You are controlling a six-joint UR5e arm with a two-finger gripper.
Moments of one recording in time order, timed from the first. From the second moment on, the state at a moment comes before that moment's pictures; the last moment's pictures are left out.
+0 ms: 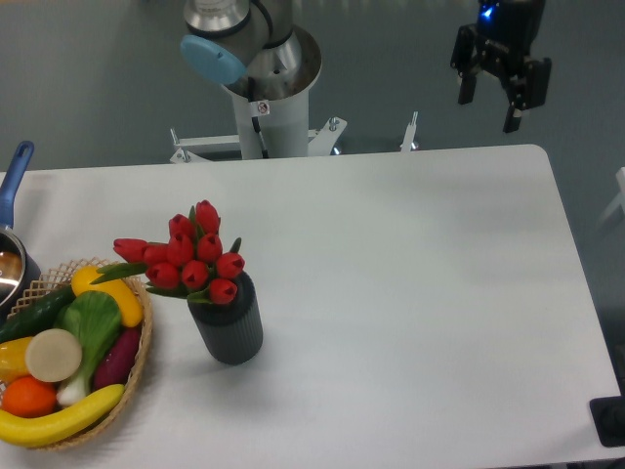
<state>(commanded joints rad) 3.08 -1.48 -1.75 -1.29 1.21 2.12</state>
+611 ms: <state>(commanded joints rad) 3.06 -1.47 -1.78 -1.28 1.10 1.88</state>
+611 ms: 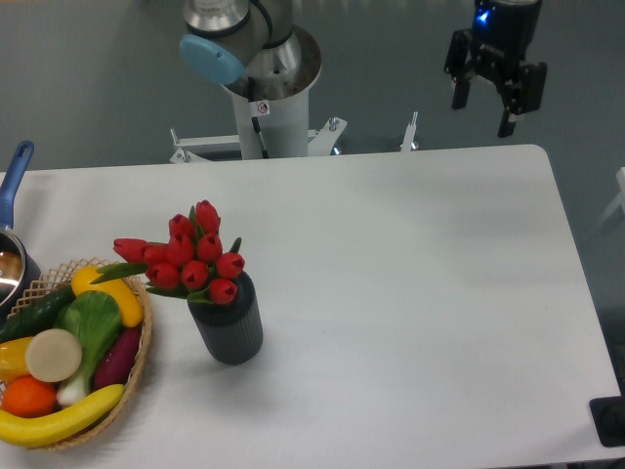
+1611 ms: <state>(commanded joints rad) 2.85 -1.52 -1.94 -1.12 0.91 1.51</state>
